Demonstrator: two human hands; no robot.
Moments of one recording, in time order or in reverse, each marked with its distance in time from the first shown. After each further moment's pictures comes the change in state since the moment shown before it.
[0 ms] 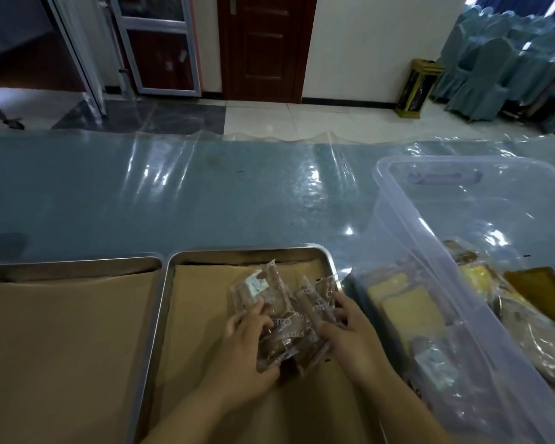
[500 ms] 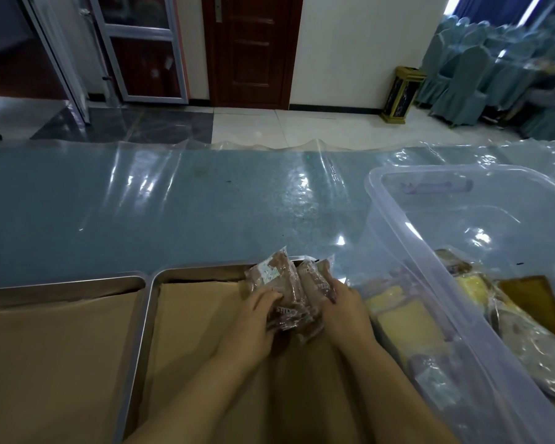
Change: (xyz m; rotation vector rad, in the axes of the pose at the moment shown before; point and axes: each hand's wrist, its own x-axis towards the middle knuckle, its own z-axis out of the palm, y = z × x) left_hand 0.085 0.001 0.009 0.011 0.097 0.084; right_hand 0.066 -0.015 -0.005 -0.465 0.205 0.052
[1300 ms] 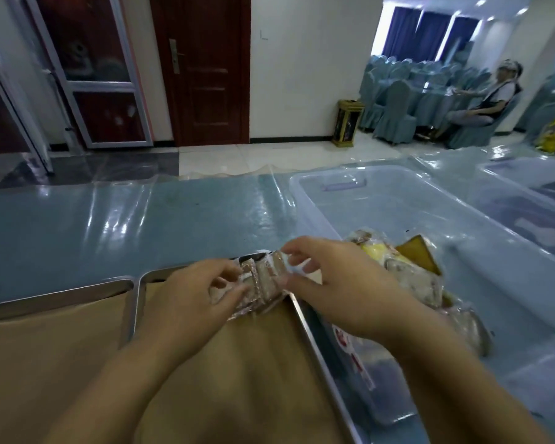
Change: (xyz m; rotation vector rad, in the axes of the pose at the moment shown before) left_hand -0.129 0.167 -0.147 0.072 0.253 0.250; right_hand -0.210 -0.083 -0.142 -0.382 0.022 -0.582
